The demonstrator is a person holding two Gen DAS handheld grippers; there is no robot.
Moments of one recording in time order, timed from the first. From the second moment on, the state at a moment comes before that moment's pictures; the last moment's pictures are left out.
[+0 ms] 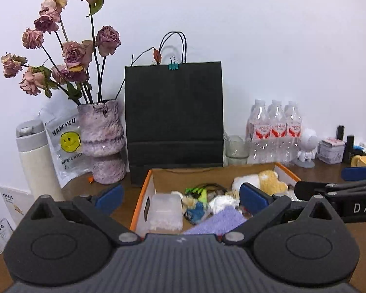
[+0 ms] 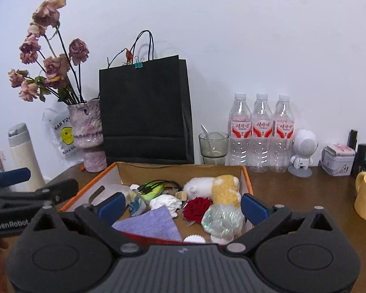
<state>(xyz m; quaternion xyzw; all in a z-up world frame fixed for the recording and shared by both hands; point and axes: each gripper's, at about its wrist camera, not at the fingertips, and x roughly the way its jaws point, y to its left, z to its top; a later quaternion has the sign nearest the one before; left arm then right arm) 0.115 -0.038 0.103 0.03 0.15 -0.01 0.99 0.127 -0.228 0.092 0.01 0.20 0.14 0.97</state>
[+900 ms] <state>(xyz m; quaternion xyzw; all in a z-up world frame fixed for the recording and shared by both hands) -0.067 0.004 0.023 0.00 0.28 -0.01 0.96 -0.101 -0.229 0.013 -0.03 0.26 0.16 0.95</state>
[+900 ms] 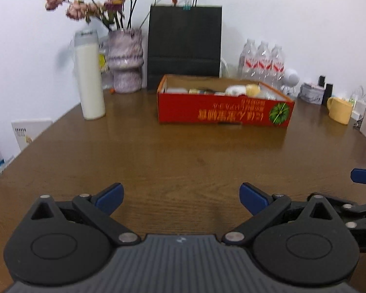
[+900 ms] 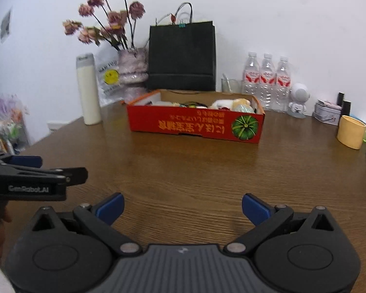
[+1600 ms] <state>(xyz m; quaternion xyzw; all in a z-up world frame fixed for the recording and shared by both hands) -0.001 0.000 -0.016 0.01 0.34 0.01 0.94 -0.011 -0.208 -0.025 -0.02 0.35 0.10 0.93</state>
